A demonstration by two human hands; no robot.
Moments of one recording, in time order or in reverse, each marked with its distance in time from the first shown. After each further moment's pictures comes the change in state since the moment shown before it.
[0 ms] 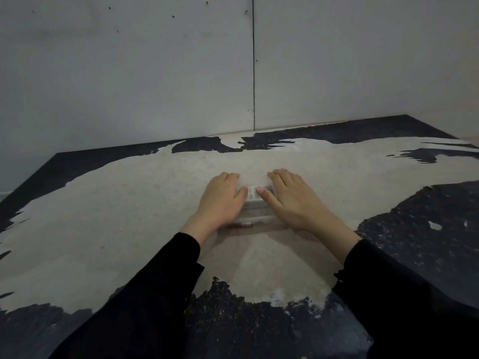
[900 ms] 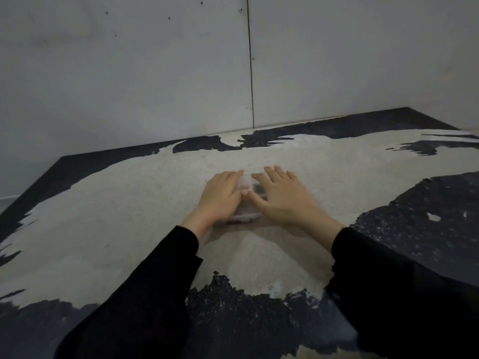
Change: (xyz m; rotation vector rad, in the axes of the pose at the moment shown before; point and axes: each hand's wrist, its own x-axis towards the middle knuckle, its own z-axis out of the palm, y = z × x) left_hand 0.005 -0.013 0.011 -0.133 -0.019 0.062; right_hand 0.004 -0.013 0.006 0.010 -0.010 -0.011
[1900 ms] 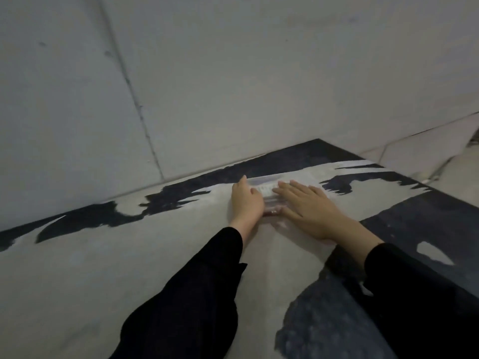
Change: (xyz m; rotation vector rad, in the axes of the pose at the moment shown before) left_hand 0.206 0.184 0.152 -0.498 0.031 -0.120; right_hand 0.019 0.259 -0.066 -0.194 0.057 0.201
